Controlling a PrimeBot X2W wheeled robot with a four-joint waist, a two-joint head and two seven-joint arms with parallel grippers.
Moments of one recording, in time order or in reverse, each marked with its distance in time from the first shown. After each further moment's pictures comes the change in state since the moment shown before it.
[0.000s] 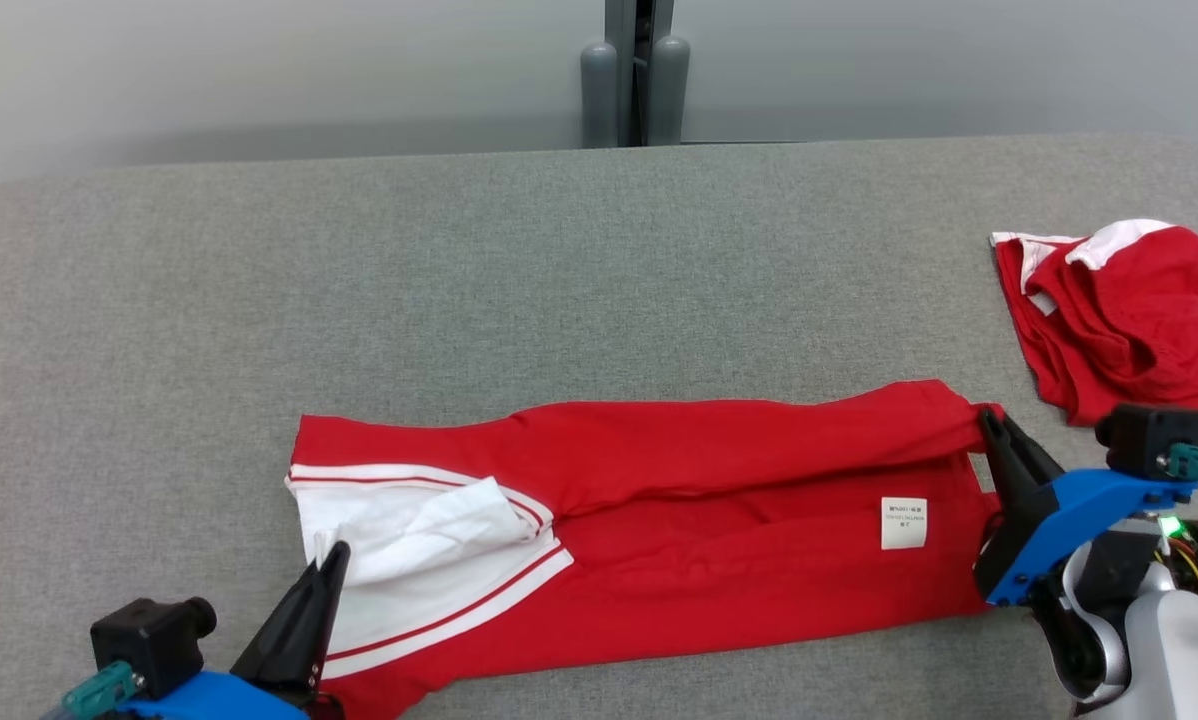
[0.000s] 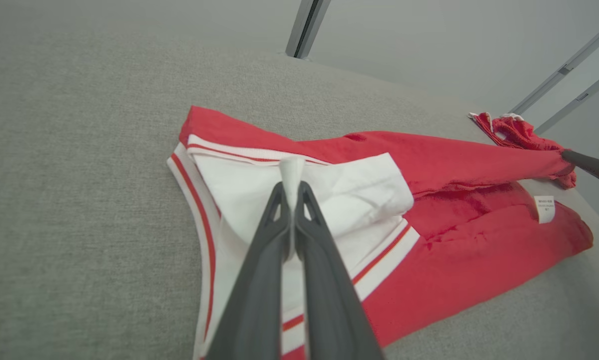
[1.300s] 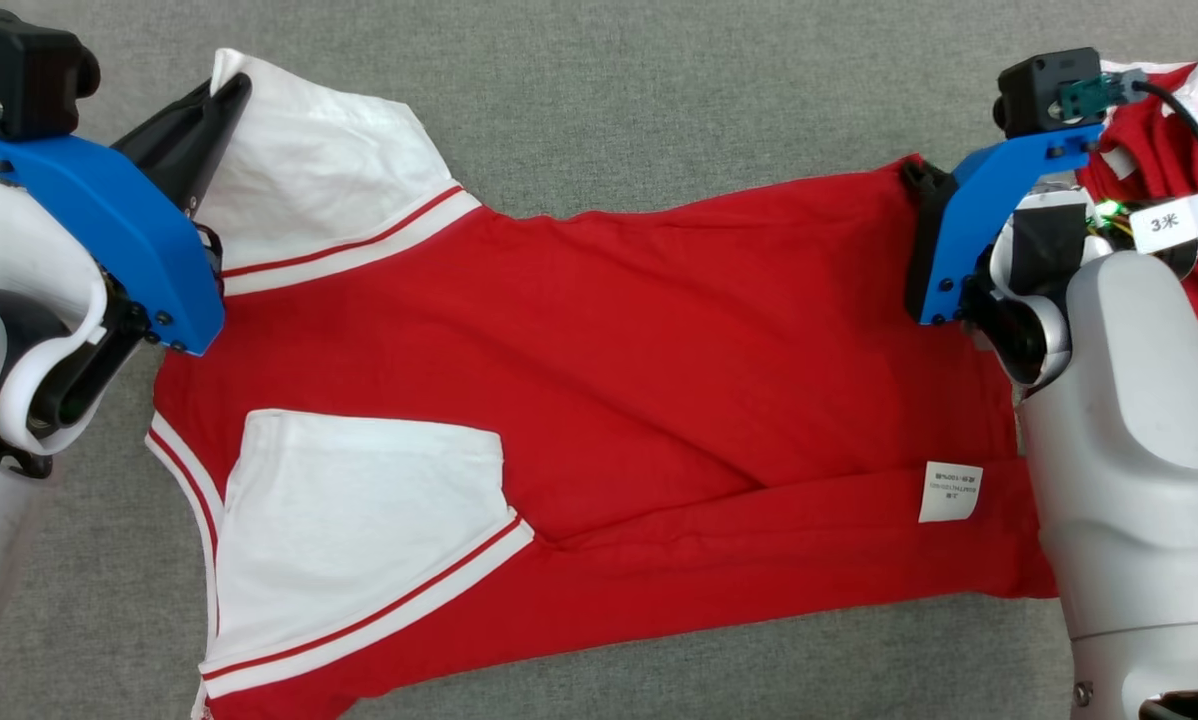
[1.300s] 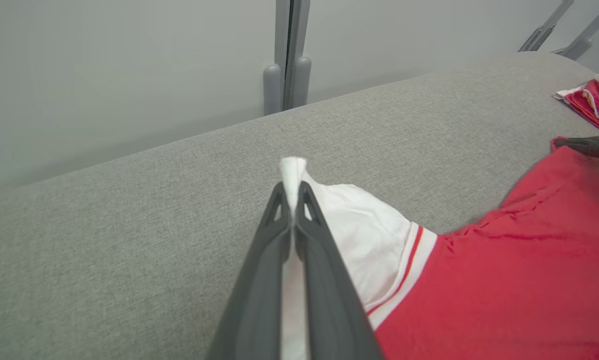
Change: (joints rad) left arm -0.790 0.074 -0.019 0.170 0.080 -0.156 0.472; right arm -0.599 -0.012 0.095 0.363 -0.133 0.000 0.266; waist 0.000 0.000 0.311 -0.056
